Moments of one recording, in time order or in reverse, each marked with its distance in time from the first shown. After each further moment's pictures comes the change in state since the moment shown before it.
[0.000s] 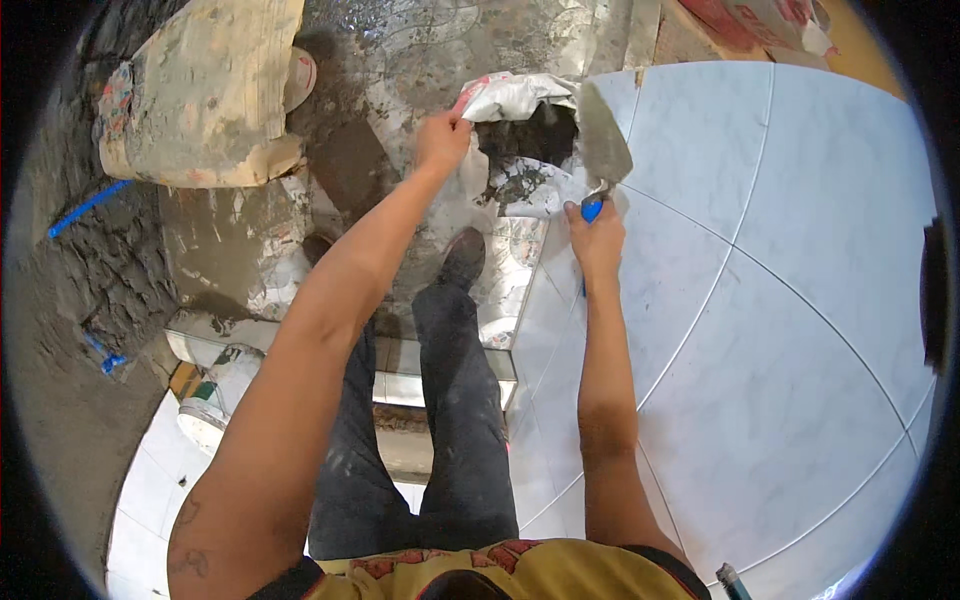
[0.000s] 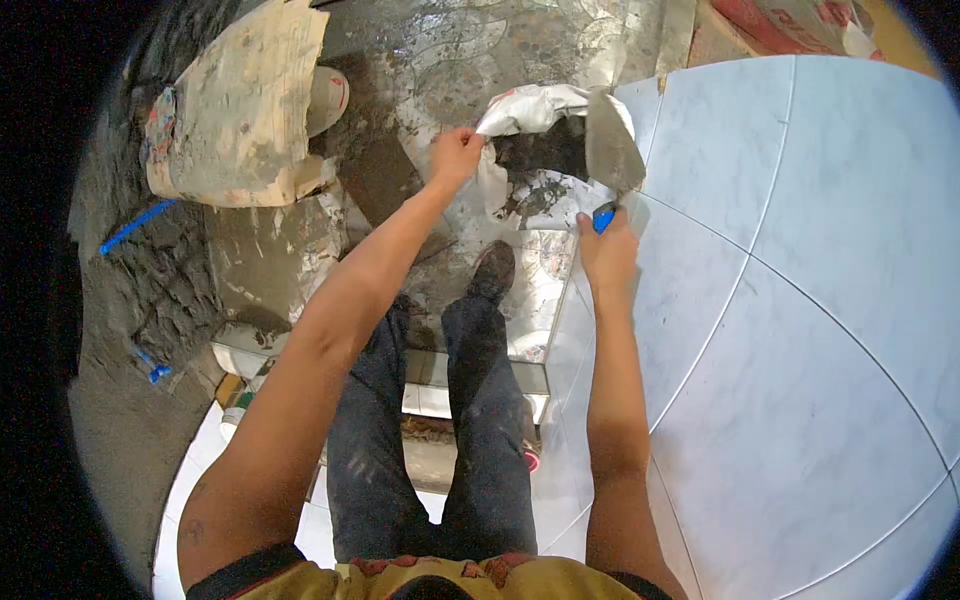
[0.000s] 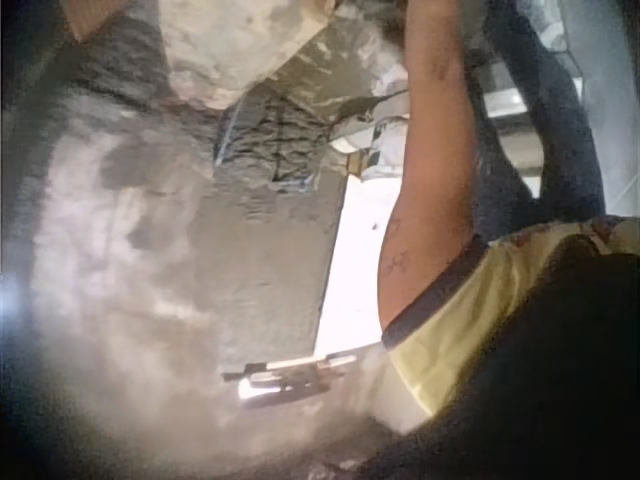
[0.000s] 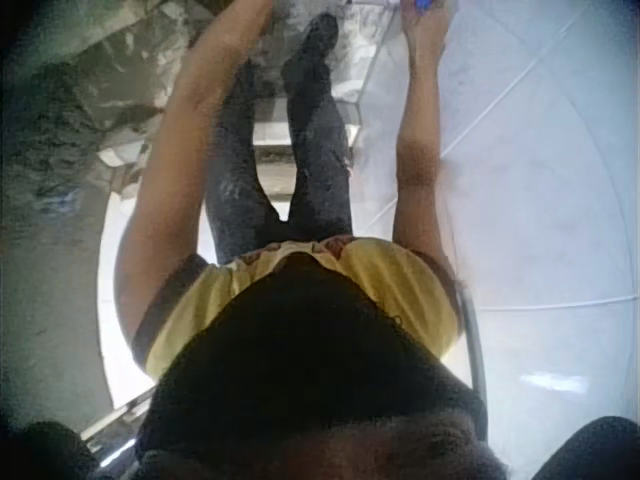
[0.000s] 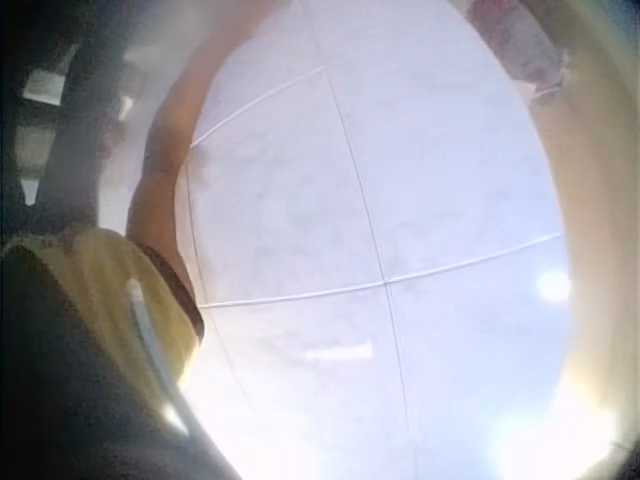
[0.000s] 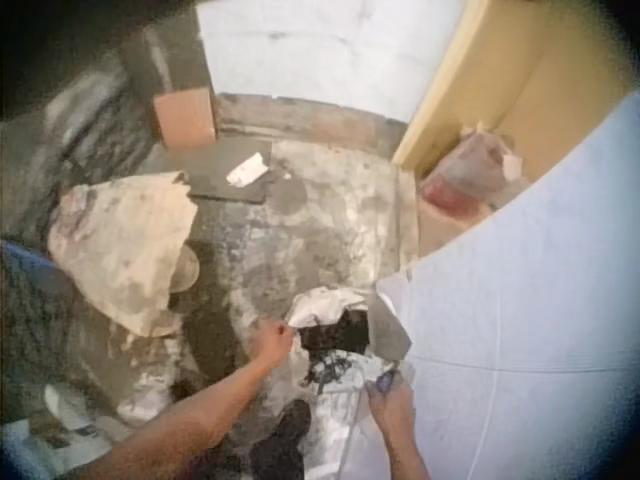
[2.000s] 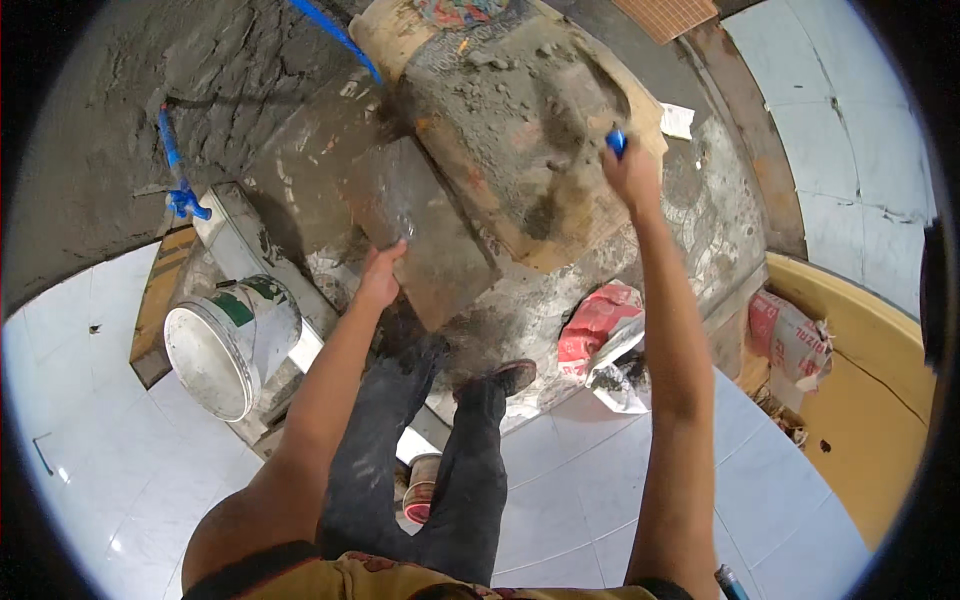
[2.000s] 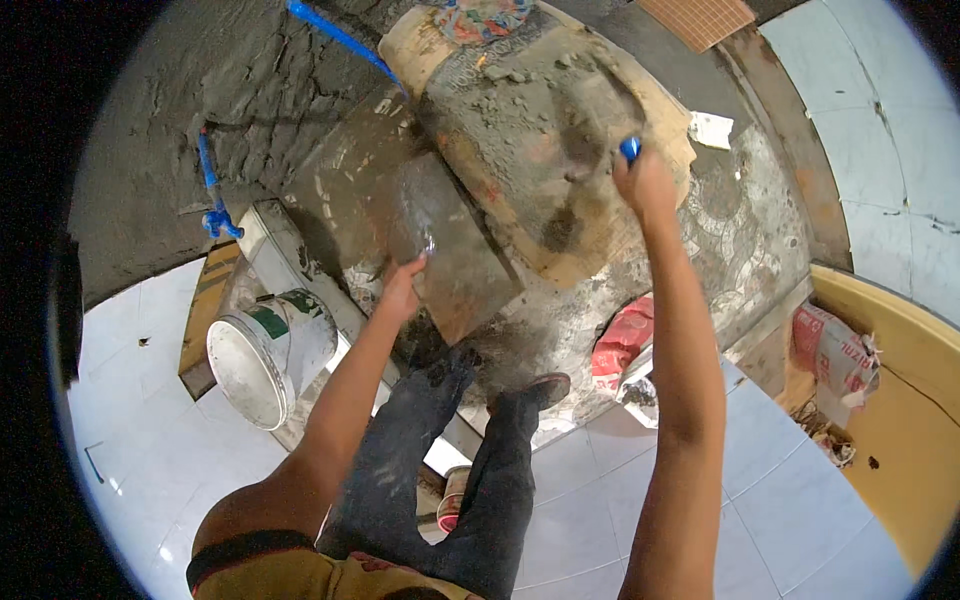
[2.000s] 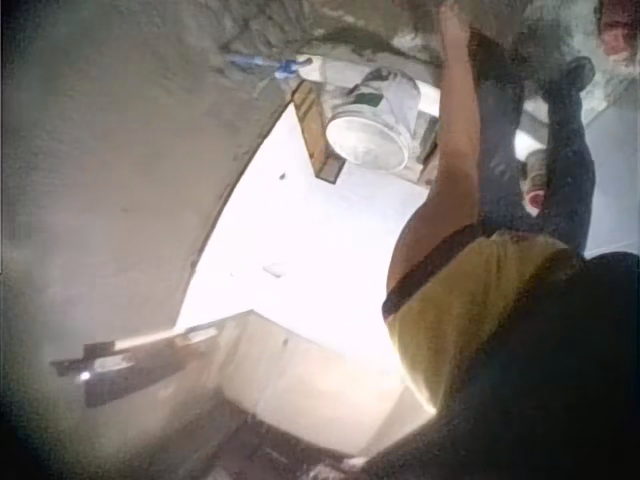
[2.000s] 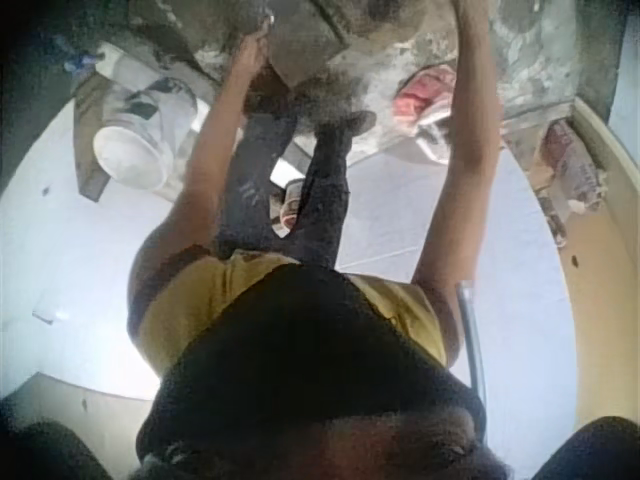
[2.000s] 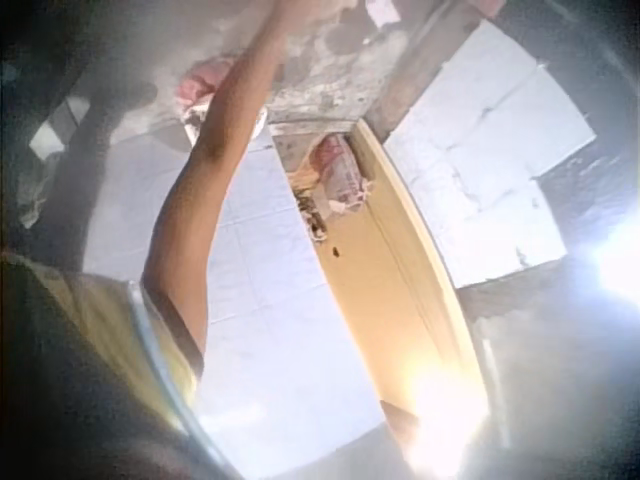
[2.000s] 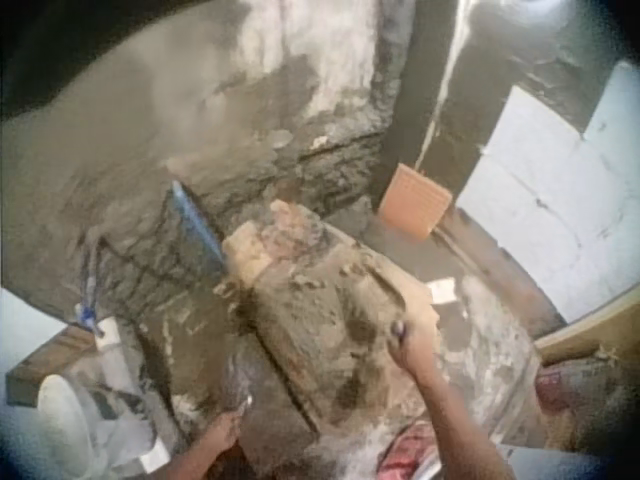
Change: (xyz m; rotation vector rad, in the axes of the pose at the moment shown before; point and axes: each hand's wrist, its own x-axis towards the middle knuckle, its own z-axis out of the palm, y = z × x) left_hand -0.151 -0.306 -0.353 -1.609 0.551 -0.646; right_hand 0.064 -0.561 0.139 -0.147 -0.169 -1.012
